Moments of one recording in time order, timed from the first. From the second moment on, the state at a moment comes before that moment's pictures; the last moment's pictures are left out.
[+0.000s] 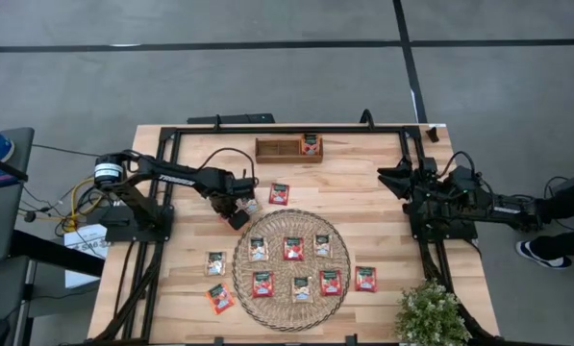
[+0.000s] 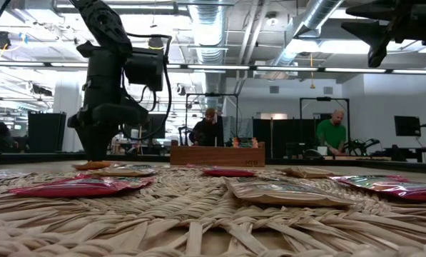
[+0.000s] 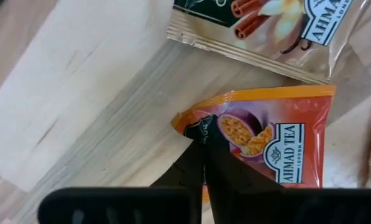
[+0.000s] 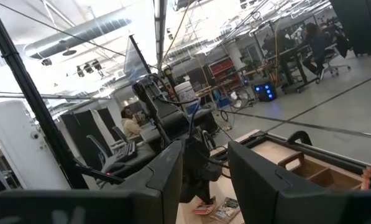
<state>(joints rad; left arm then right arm) 0.19 1.66 0.83 -0.75 -0.02 -0.62 -0.11 0.07 0.22 0.06 0.07 0.37</state>
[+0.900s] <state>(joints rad) 0.09 1.66 1.50 -1.22 -0.68 -0.30 -0.11 0.12 0.22 0.05 0.09 0.49</state>
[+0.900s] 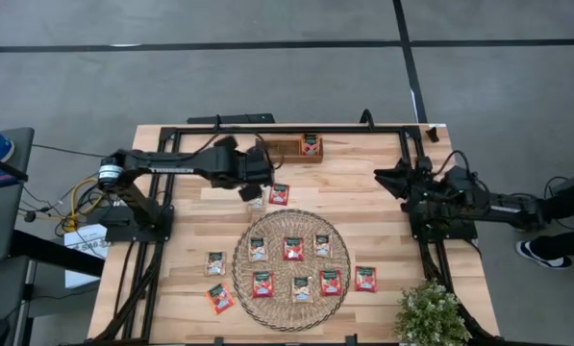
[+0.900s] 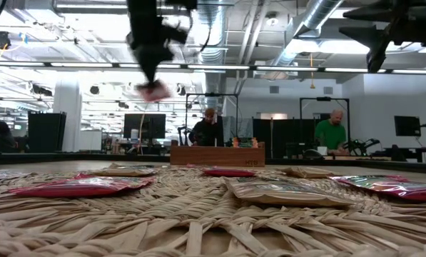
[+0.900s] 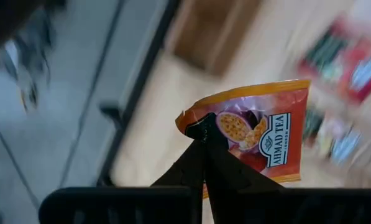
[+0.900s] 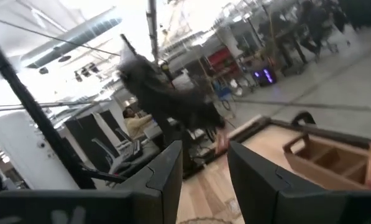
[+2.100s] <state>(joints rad) 0.02 1.77 1.63 -0.52 -0.77 0.48 -0.33 1.16 0.85 0.04 -0.07 0.10</state>
